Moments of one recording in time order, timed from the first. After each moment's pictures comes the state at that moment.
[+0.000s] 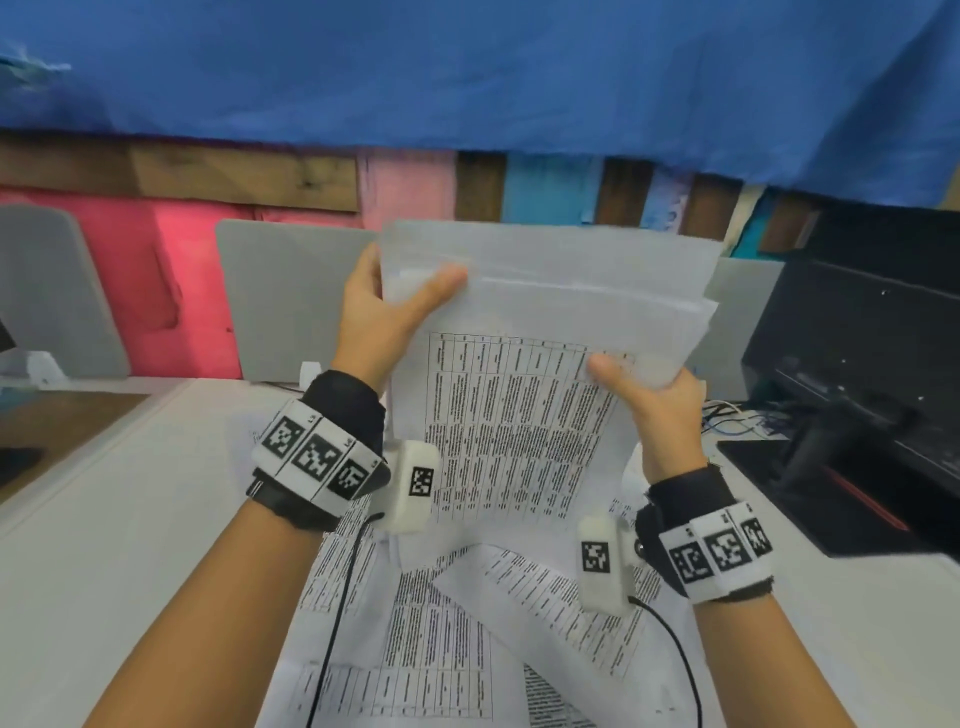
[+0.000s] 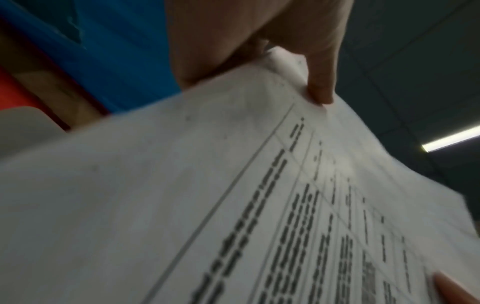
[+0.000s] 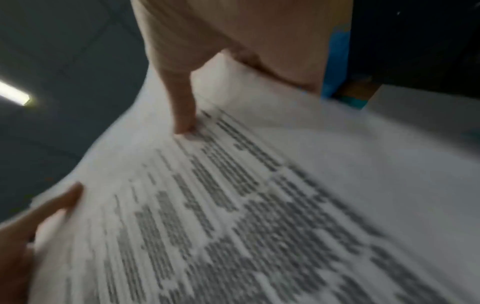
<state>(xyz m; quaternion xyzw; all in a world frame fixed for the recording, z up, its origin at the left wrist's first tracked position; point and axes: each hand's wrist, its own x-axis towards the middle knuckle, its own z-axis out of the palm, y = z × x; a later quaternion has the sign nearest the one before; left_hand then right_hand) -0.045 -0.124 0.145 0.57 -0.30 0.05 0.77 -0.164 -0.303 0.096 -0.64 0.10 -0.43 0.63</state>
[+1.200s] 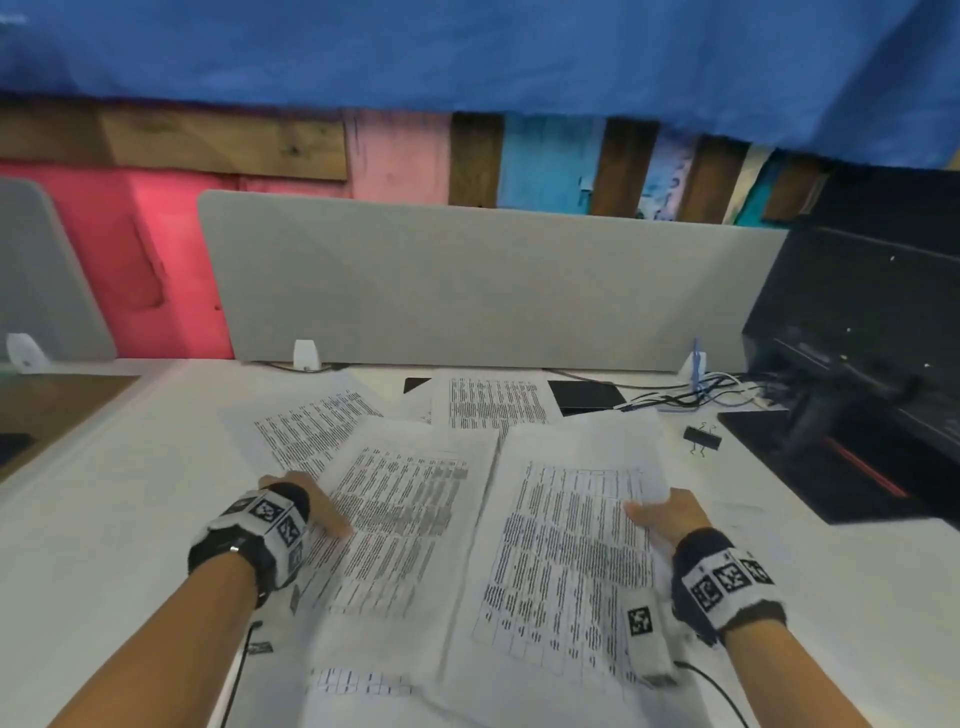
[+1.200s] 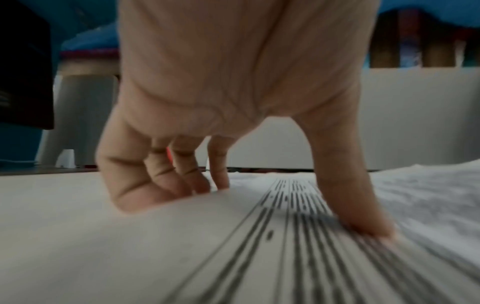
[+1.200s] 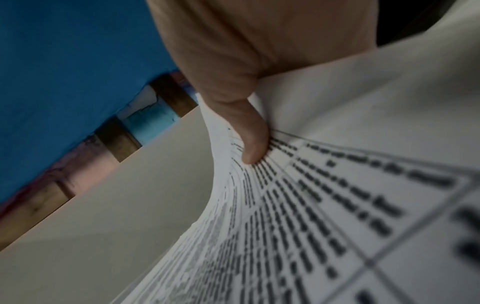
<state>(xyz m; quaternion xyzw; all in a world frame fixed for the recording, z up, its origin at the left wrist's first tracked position) 0.045 -0.059 -0.038 0.96 -0.01 -0.26 0.10 -0.176 -0.381 -0.059 -0.74 0.50 -0.10 0.44</state>
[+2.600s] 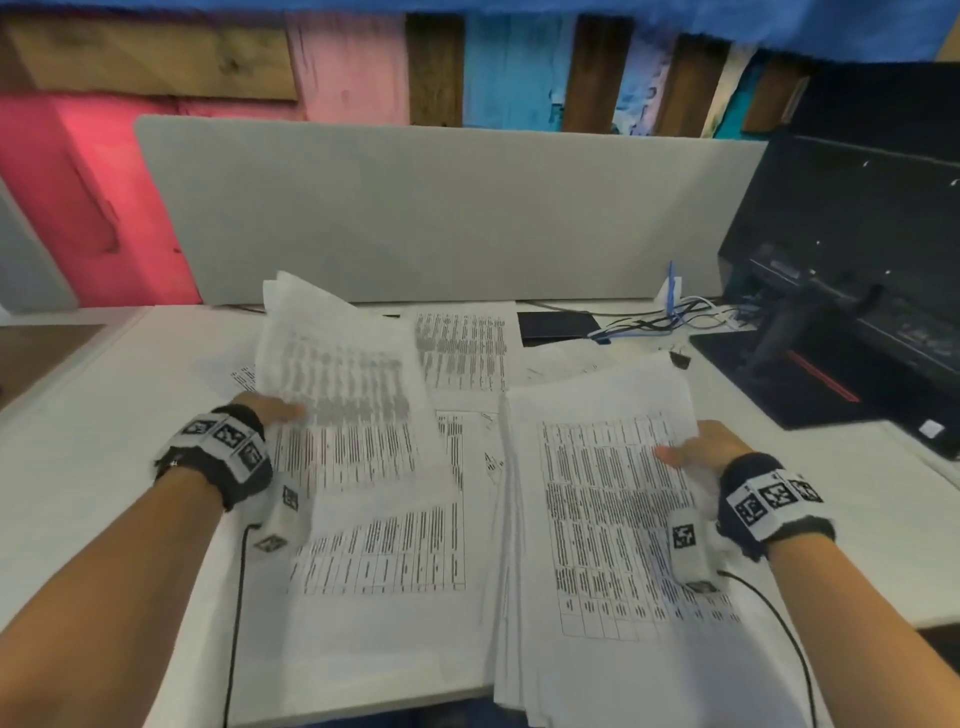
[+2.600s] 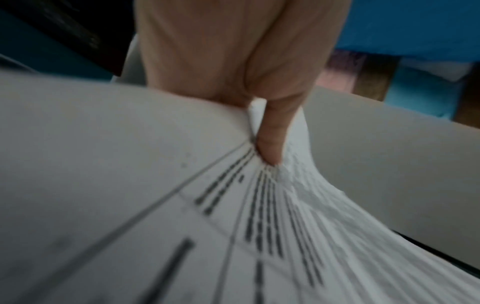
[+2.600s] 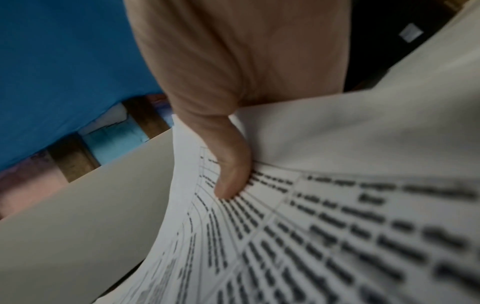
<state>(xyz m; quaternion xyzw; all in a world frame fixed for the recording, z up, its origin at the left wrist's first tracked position) 0.051 -0.048 -0.023 0.94 0.00 -0.21 0.26 -0.246 -0.402 -0.026 -0.76 0.48 -0.02 0.44</state>
